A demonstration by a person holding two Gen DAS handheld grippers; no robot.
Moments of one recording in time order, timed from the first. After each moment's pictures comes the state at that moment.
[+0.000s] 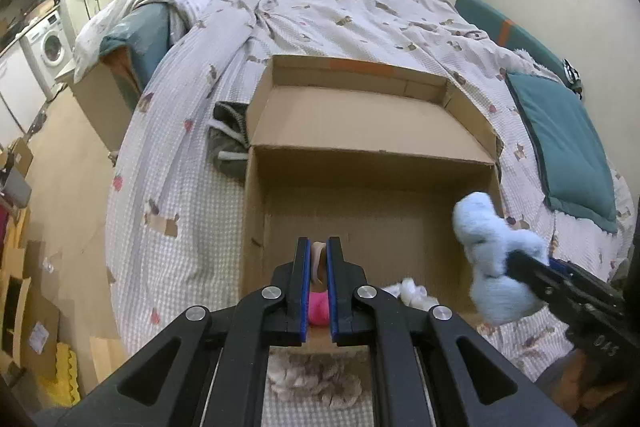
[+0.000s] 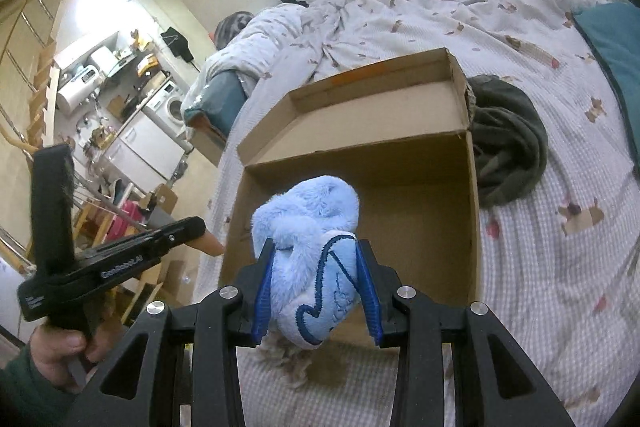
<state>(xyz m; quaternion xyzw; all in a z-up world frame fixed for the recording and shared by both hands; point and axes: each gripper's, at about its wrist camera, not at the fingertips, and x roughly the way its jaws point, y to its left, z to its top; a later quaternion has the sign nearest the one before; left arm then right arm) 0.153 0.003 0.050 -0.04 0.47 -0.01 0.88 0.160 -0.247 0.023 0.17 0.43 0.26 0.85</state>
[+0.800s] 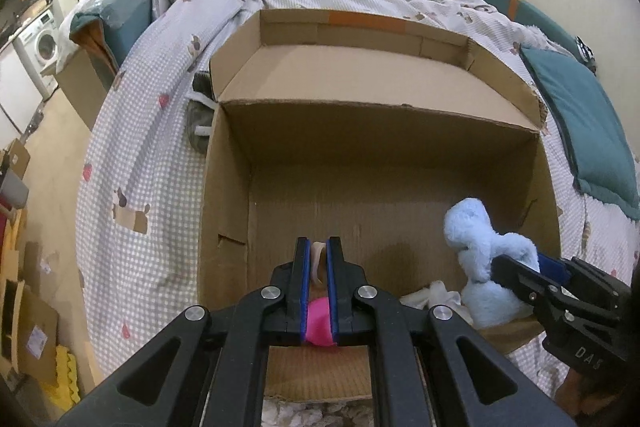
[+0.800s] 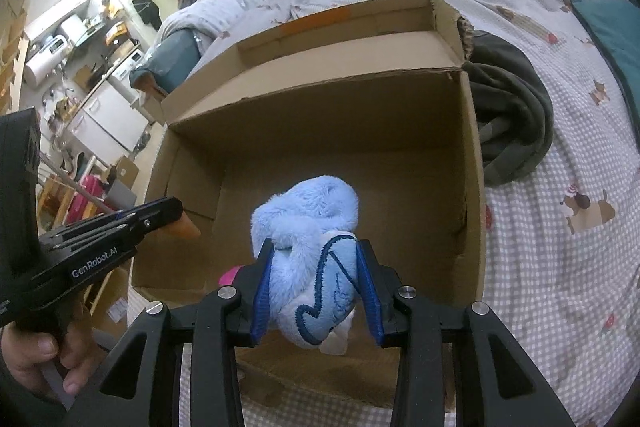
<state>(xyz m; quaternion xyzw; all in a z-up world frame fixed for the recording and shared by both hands) 0.183 -0.002 -0.023 -0.03 0.50 0.00 0.87 0.192 -0.228 -0.042 0.11 0.48 0.22 0.84</state>
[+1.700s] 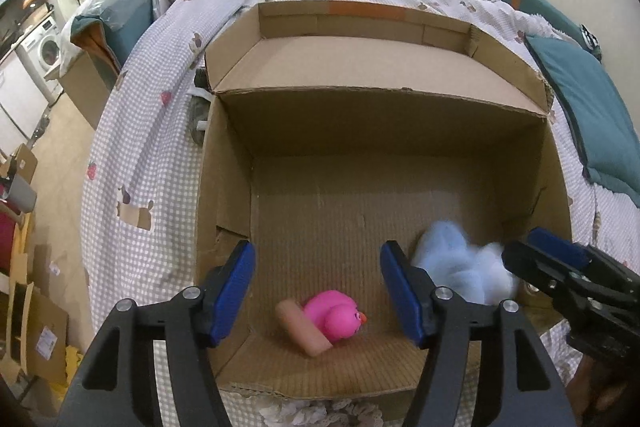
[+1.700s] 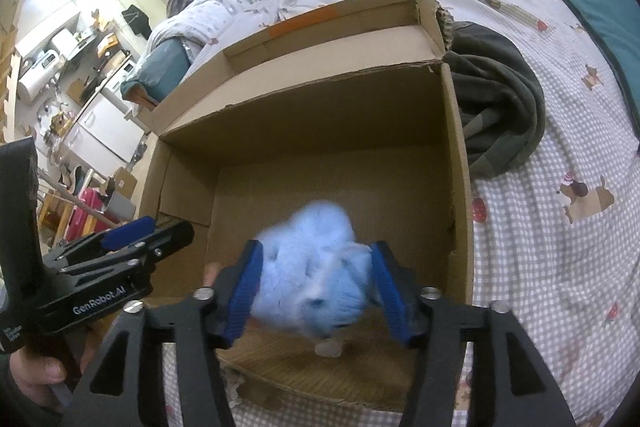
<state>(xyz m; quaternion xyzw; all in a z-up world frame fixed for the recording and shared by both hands) 0.180 -0.011 -0.028 0.00 0.50 0.01 0.86 0.194 -0.237 -0.044 0.14 0.48 0.20 0.84</state>
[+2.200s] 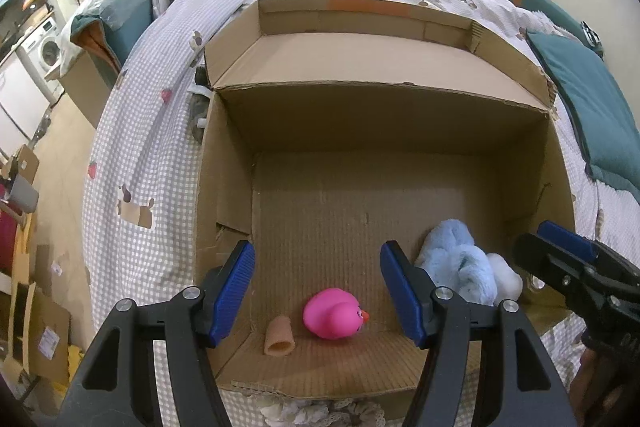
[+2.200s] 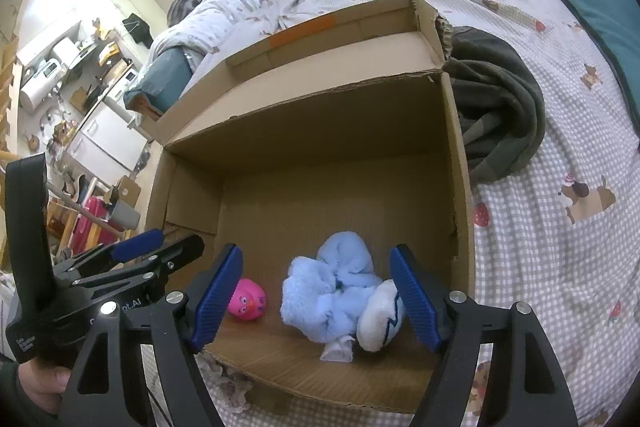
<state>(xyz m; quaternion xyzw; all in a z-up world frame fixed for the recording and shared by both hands) 0.180 -0.012 -0.030 0.00 0.50 0.01 0.86 0.196 -0.239 -0.042 0.15 0.48 0.20 0.84</state>
